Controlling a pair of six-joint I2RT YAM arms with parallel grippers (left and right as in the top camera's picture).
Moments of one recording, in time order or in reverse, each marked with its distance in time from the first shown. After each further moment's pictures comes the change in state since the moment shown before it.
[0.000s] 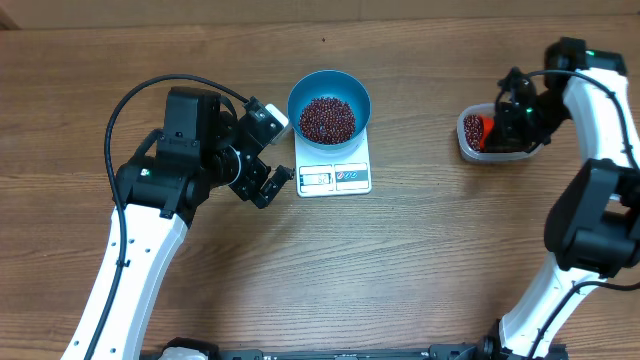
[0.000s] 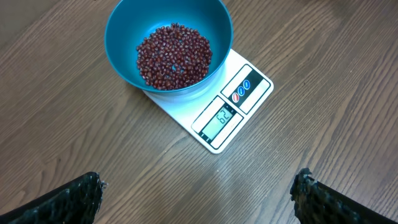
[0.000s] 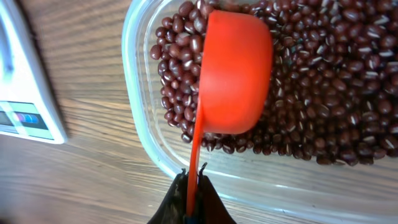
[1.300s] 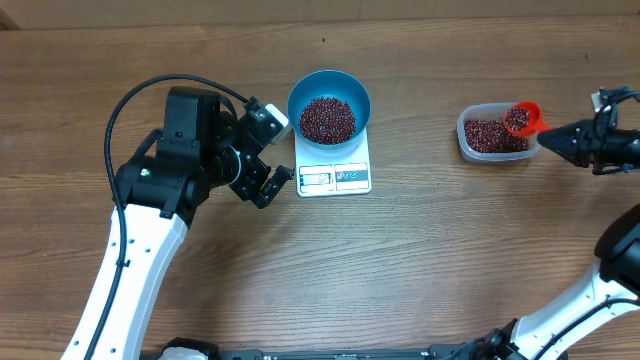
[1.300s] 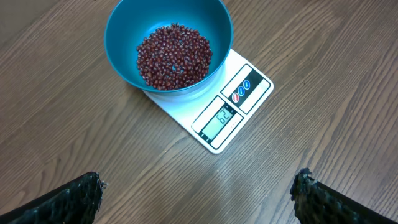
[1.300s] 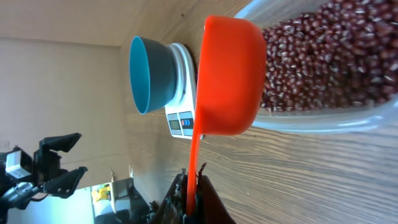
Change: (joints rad) left arm 0.000 0.000 0.000 0.000 0.000 0.000; right arm -0.397 0.000 -0.015 -0.323 -0.658 -0.370
